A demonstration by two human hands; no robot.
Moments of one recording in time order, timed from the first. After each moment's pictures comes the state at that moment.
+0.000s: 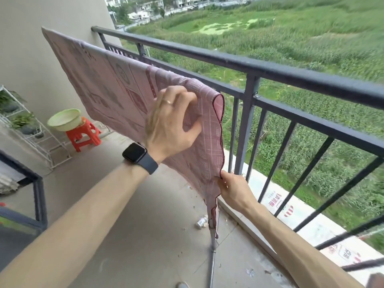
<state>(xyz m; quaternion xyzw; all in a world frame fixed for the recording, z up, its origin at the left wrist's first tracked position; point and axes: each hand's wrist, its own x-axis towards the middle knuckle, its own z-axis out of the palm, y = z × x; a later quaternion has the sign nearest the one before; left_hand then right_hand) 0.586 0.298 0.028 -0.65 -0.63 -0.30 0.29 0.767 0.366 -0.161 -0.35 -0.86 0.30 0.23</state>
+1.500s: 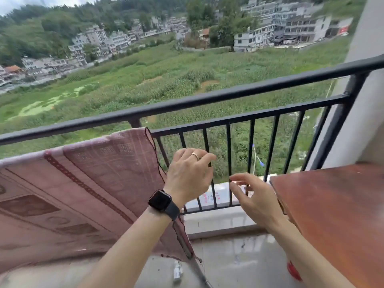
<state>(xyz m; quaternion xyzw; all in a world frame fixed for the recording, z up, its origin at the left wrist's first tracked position) 0.683 0.288 -0.008 -0.92 -0.32 -0.22 0.08 0.850 0.179 -0.082 -0.66 -0.54 0.17 0.49</state>
